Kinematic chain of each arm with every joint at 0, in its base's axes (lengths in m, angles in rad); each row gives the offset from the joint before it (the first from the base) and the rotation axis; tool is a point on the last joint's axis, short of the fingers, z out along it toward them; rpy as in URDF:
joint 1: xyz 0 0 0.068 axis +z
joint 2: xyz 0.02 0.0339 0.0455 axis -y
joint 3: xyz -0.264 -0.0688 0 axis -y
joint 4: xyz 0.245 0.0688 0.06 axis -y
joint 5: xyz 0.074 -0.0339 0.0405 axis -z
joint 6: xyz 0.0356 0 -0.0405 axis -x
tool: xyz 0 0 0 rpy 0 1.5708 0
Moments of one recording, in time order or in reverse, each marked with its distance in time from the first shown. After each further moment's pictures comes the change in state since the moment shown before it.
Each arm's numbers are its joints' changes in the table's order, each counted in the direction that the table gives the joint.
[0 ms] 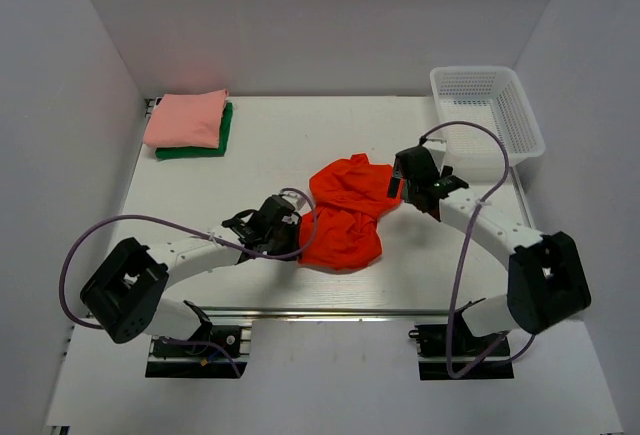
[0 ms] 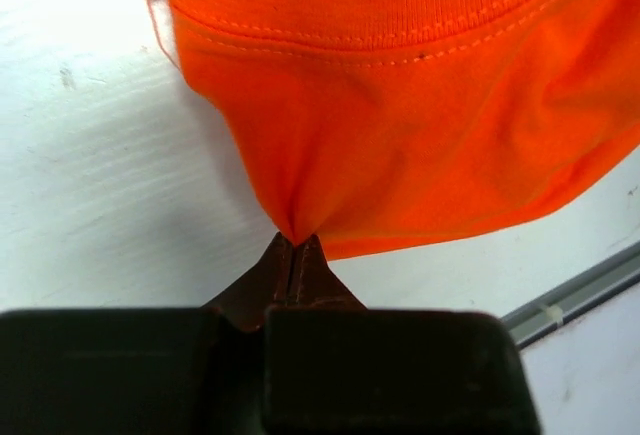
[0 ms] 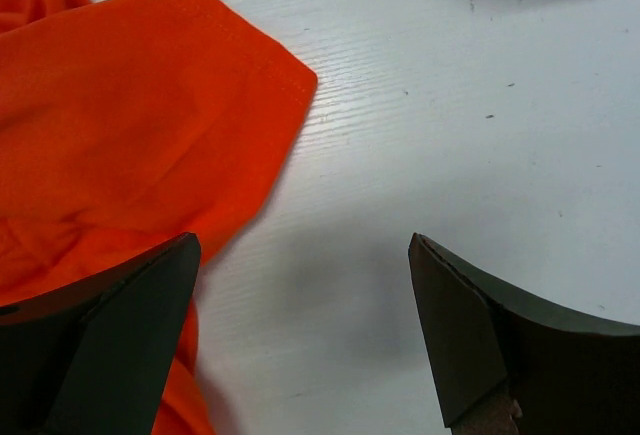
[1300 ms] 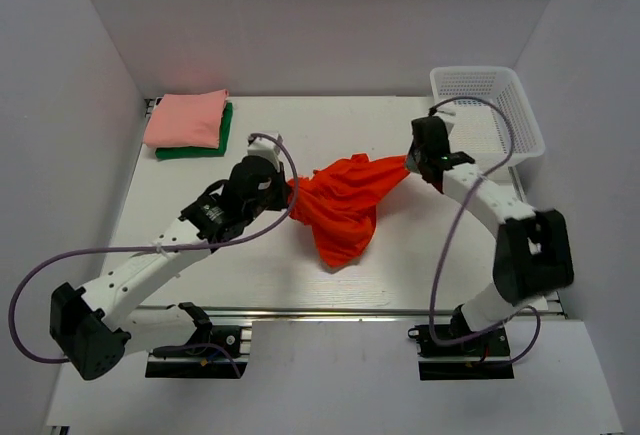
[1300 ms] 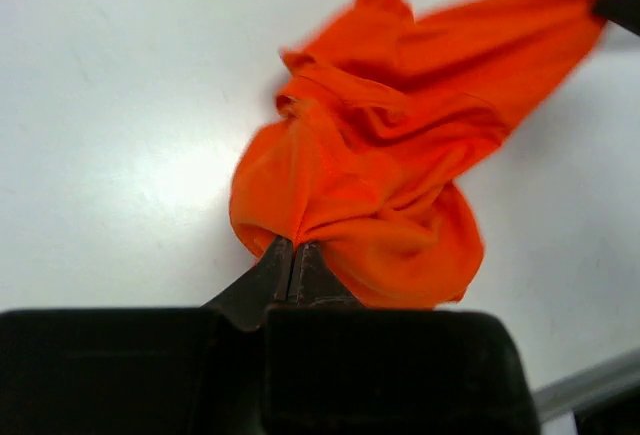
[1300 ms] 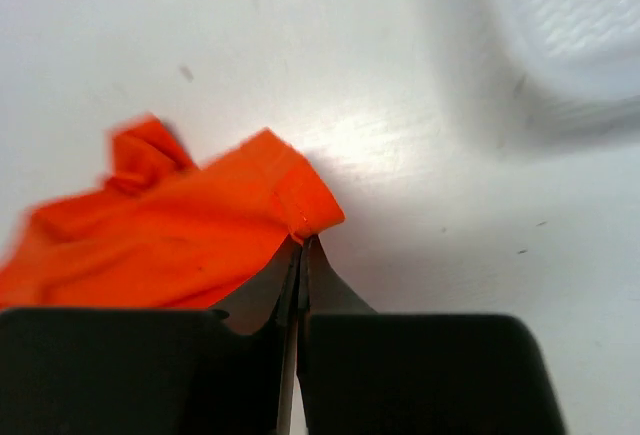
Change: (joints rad) left arm 0.012 0.244 0.298 -0.160 -0.330 -0.049; right arm -0.156 -0.242 0.193 0.143 -0.170 0.045
